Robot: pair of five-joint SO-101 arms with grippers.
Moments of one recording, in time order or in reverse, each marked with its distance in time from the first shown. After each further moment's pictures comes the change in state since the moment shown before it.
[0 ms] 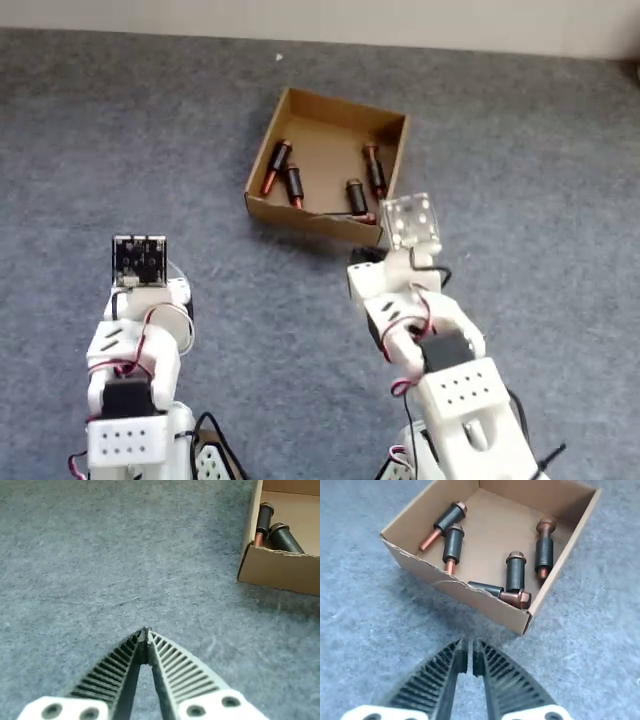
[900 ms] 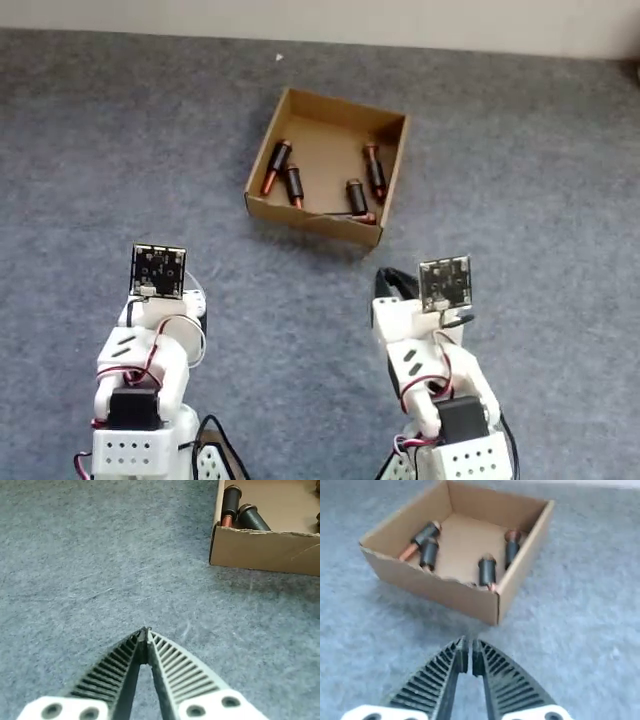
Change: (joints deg) left arm 5.8 -8.4 3.3 7.6 0.0; right arm 6.3 -44.2 24.4 11.9 -0.1
